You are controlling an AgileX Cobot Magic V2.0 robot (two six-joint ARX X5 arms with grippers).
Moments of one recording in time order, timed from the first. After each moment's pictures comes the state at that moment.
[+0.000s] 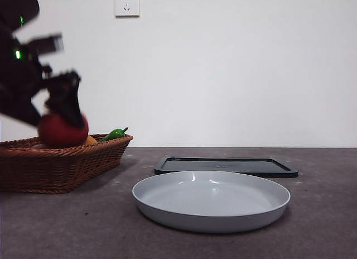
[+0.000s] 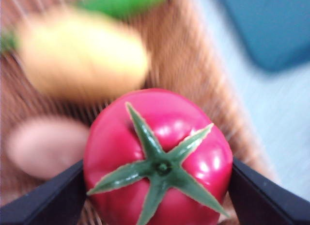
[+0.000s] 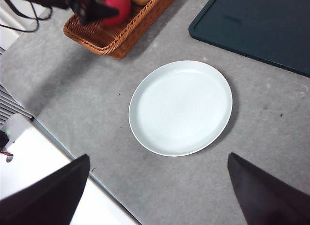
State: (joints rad) left arm -0.20 1.46 0.92 -0.21 0.18 0.11; right arm 0.26 0.67 0.95 -1.01 -0.53 0.03
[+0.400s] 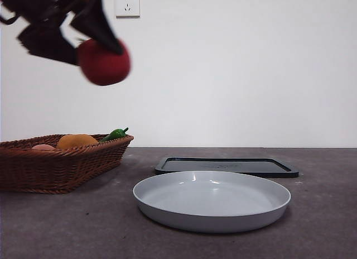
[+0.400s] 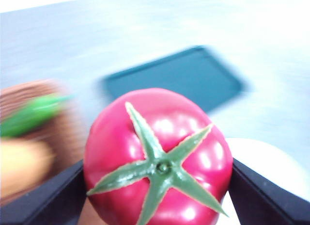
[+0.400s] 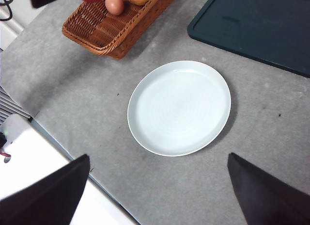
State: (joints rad) left arm -0.39 1.23 0.93 -0.20 0.31 0.04; right arm 0.26 0.67 0.95 -1.00 -0.52 0.03
